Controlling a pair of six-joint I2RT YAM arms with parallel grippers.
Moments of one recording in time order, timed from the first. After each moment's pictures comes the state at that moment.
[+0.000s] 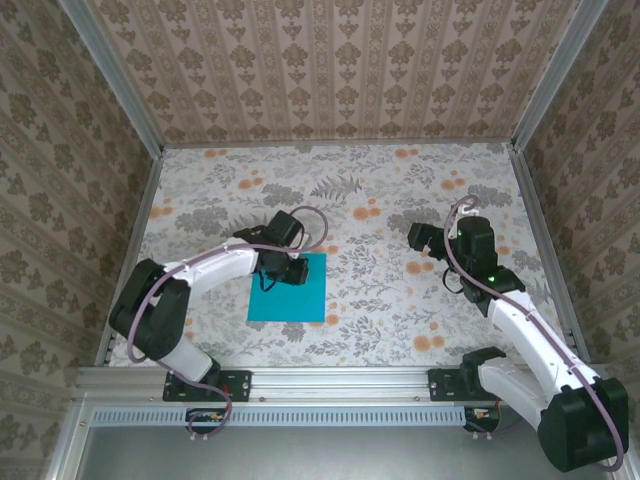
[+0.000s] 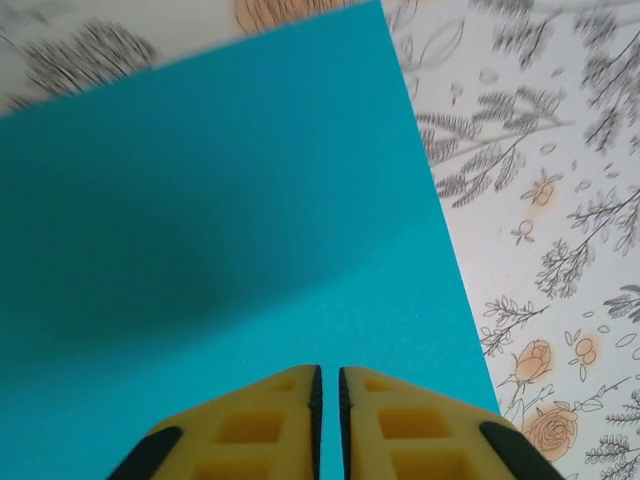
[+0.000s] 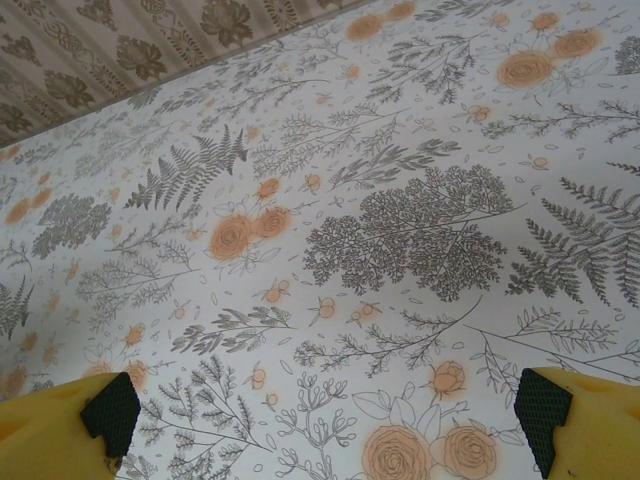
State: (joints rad) left arm -0.67 1.57 0.94 -0.58 0.19 -0.30; right arm 0.19 0.93 0.60 -0.20 0.02 0.43
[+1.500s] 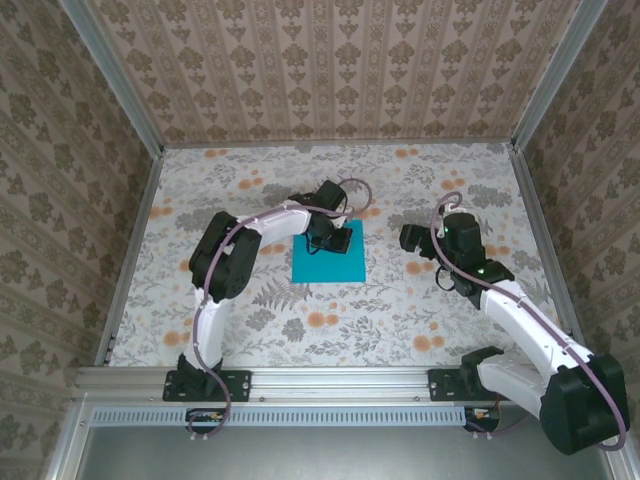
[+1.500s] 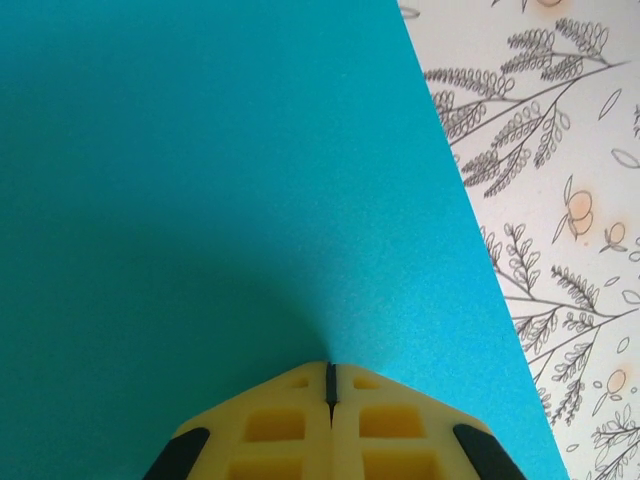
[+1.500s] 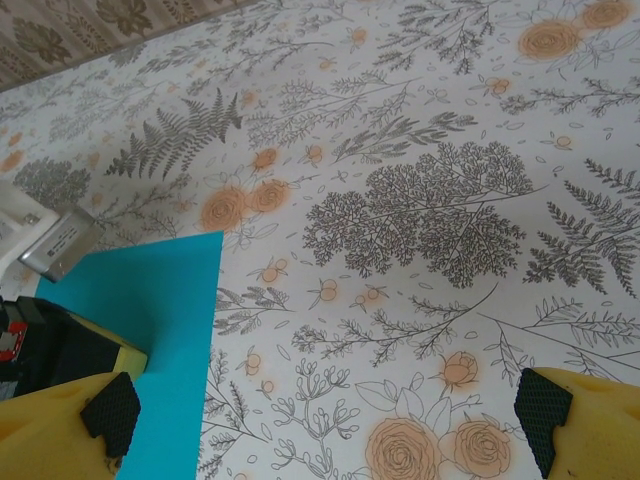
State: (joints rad) left arm -0.71 2.14 1.55 -0.60 0.31 -0.27; right arm 0.26 1.03 0.62 -0.20 0.07 0.42
